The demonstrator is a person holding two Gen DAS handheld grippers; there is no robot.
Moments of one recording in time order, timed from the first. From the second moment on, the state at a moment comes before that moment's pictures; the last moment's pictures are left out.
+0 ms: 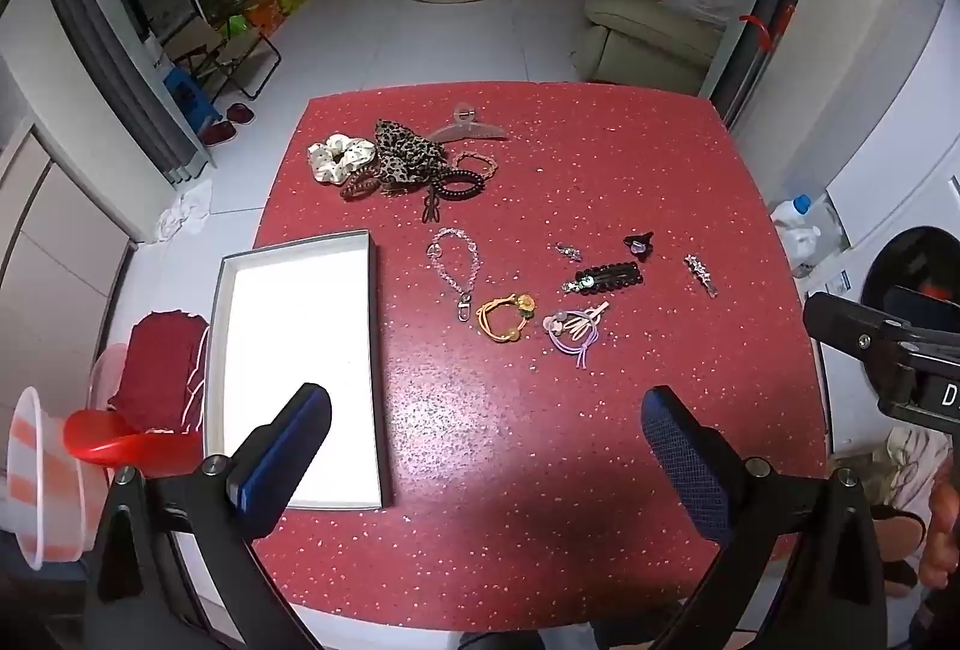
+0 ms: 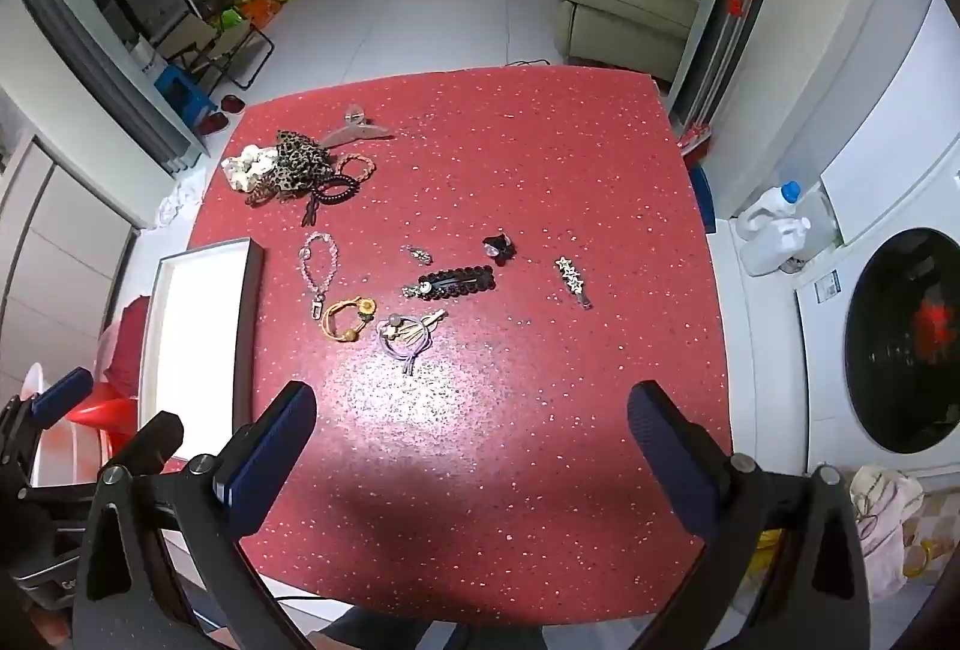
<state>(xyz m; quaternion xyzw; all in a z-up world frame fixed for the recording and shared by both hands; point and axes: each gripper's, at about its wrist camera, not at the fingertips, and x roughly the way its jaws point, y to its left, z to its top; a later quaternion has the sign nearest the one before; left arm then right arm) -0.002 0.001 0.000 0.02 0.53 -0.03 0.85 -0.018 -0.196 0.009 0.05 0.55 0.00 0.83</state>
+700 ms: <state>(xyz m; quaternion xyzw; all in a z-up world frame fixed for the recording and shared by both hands) -0.002 0.003 0.000 0.02 0.53 -0.03 0.85 -0.019 -0.194 0.007 0.05 0.56 0.00 0.83</state>
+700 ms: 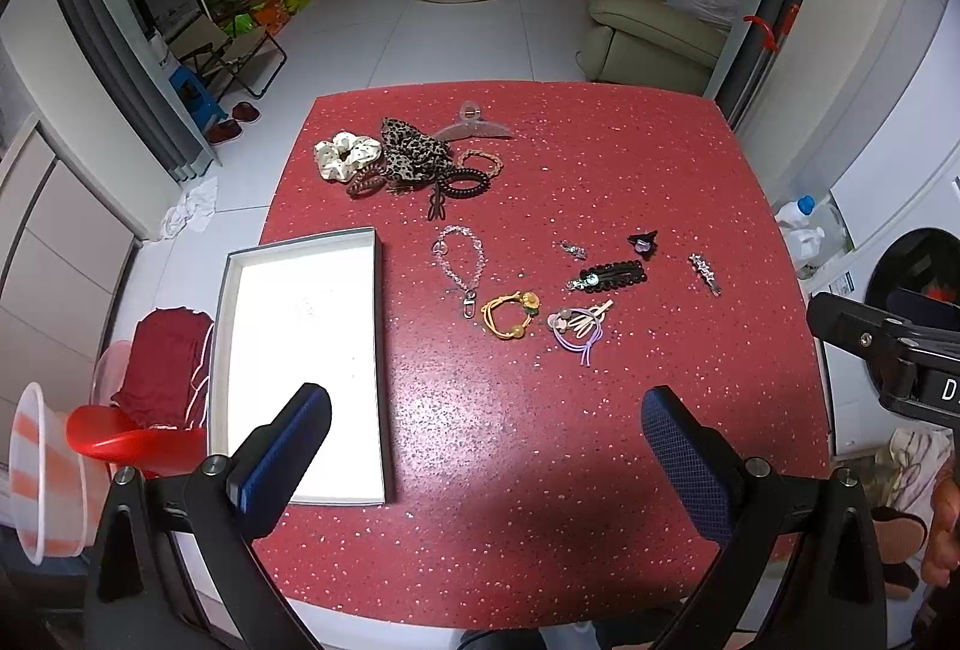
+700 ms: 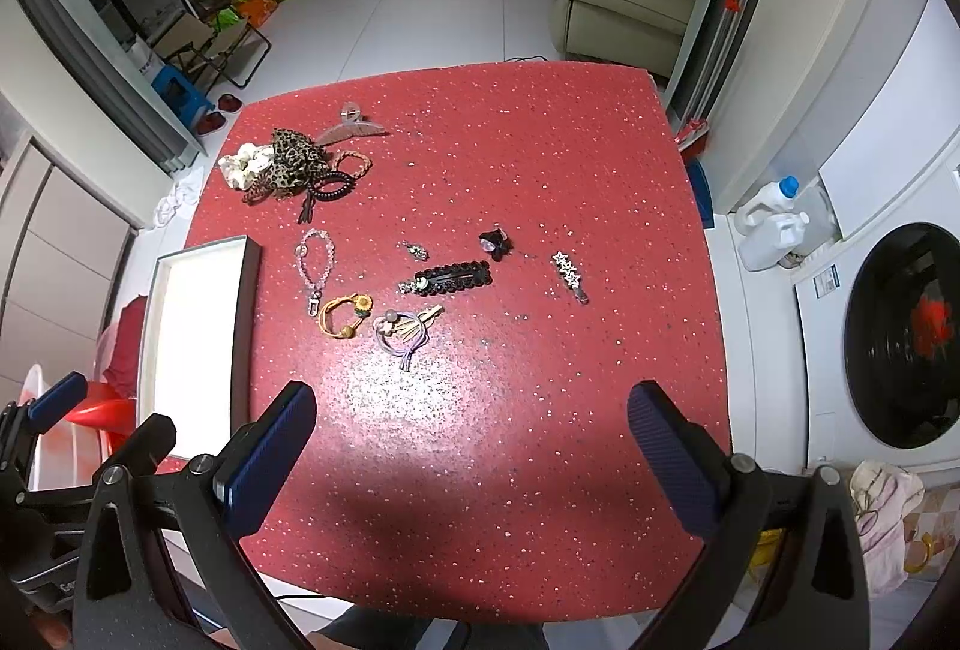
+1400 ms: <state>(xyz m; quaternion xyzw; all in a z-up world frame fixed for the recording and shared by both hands) -0.007 0.006 0.001 0.02 0.53 -0.02 0.85 -0.022 -0.194 0.004 0.04 0.56 0.00 0.83</state>
